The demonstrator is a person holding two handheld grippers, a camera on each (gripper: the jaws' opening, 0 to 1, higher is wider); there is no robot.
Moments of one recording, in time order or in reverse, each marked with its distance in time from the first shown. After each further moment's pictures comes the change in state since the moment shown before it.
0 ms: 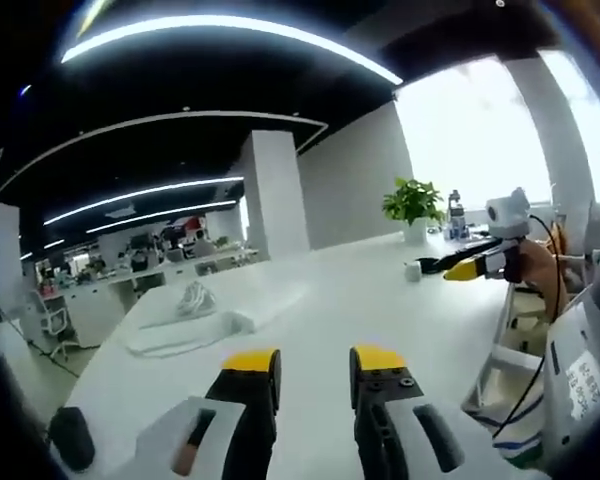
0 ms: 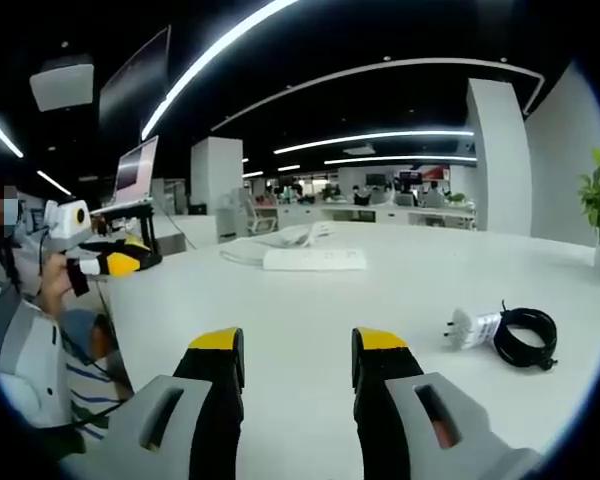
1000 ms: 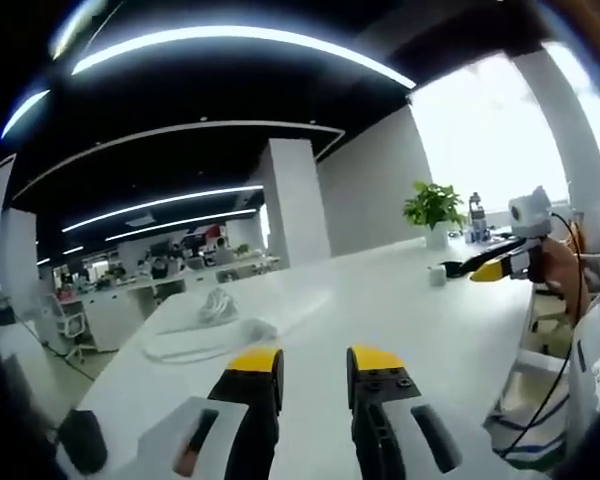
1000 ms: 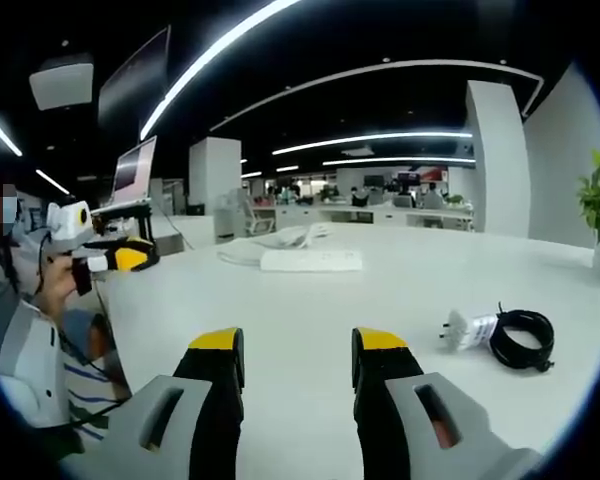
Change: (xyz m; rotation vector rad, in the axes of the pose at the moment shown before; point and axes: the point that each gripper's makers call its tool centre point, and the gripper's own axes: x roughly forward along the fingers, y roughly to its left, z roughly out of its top) left arm 0.006 0.019 0.001 0.011 -0.022 0.081; right arm 0.000 -0.003 0.000 -0.004 -0.002 -0.012
